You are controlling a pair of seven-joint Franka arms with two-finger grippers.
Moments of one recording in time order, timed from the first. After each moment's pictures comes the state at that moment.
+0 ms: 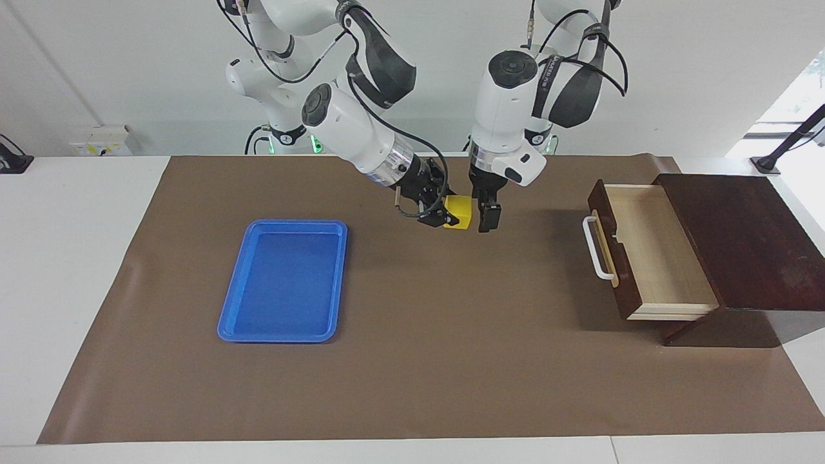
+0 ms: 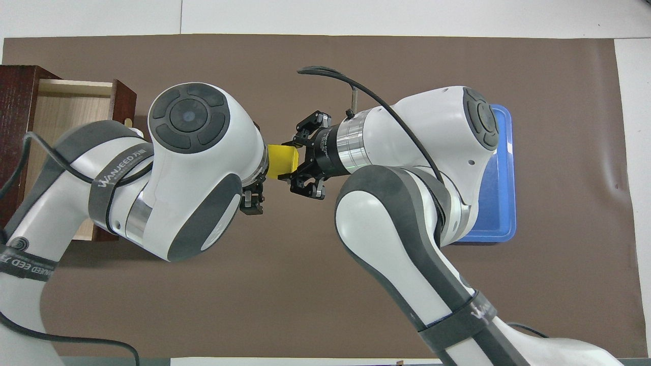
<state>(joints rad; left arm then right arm) -0.50 0.17 -0.10 -1.66 0.03 1.82 -2.15 0.65 0.25 -0.14 -1.68 0.82 2.19 1.82</state>
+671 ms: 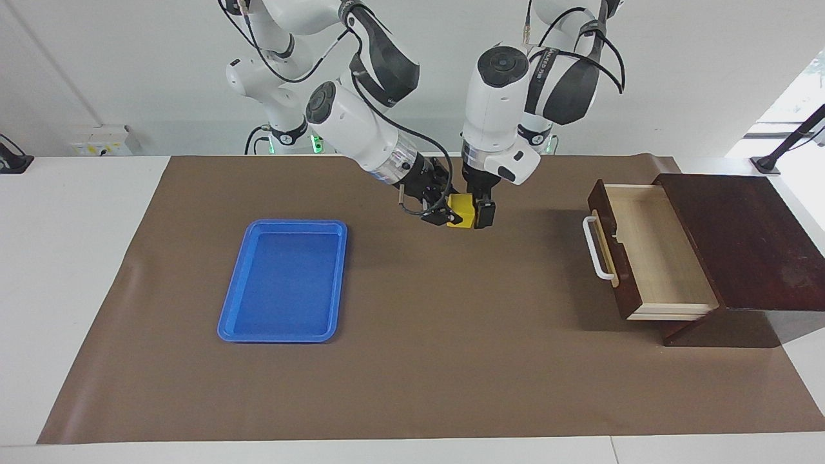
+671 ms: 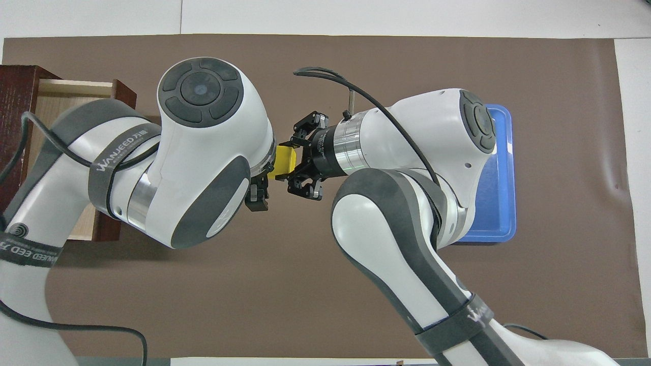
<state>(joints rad) -0.51 0.22 -0.10 -1.52 0.03 1.71 -2.17 0.66 0.25 -0.14 -1.68 0.82 2.20 1.82</state>
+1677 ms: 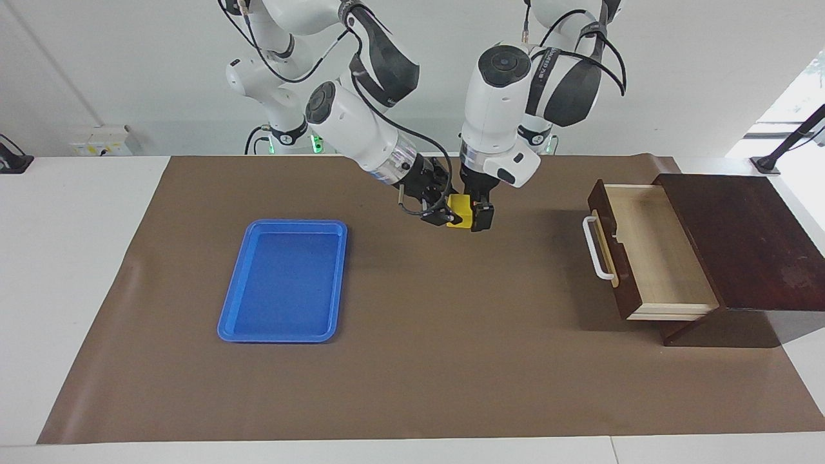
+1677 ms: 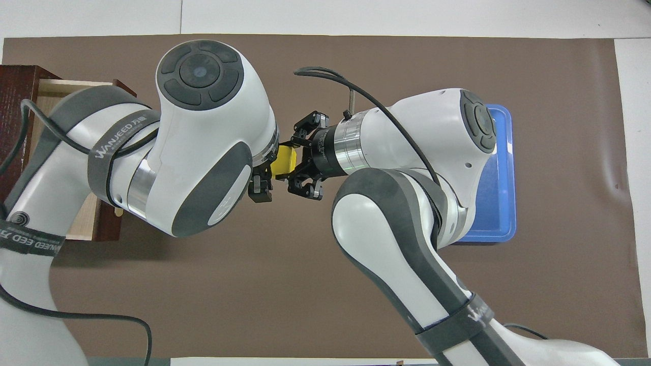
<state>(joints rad) -0.51 0.26 -0.10 -1.46 0.01 1.69 -2.16 0.66 0.25 -0.14 -1.68 0.82 2.20 1.82</state>
